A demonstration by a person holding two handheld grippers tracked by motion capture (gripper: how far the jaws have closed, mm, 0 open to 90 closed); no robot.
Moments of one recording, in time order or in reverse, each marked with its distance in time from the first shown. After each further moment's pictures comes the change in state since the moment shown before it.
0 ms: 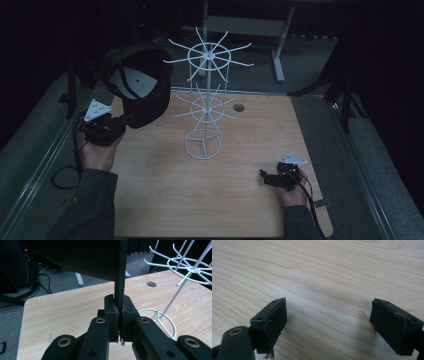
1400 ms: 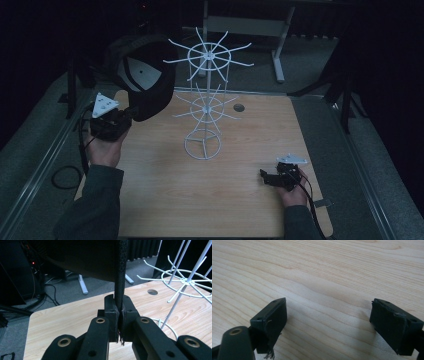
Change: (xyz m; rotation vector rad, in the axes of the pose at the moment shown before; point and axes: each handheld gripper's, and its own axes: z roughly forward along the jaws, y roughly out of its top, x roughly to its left) left arm -0.019 0.019 0.001 -0.049 0.041 0.053; right arm 0.000 0.000 0.000 0.001 0.000 0.001
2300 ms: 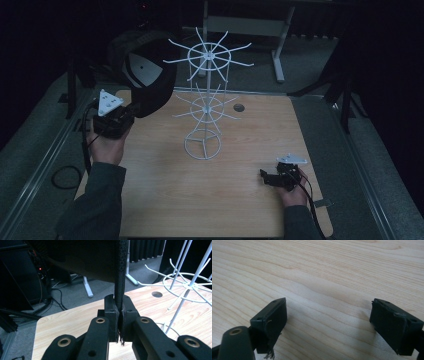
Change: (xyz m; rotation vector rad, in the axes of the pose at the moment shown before) left arm -0.009 0.009 0.002 -0.013 0.041 0.053; right arm 0.000 0.000 0.000 -0.001 0.000 -0.002
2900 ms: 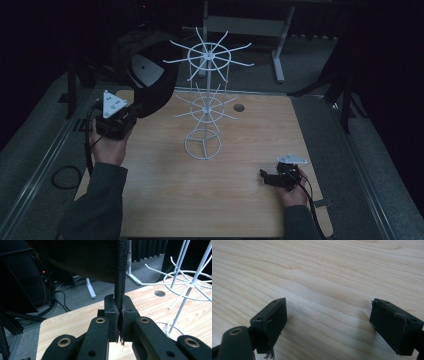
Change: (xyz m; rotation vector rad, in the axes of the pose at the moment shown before) left arm -0.007 -0.001 0.002 -0.007 0.024 0.035; right arm 0.000 0.000 0.000 0.000 0.000 0.000
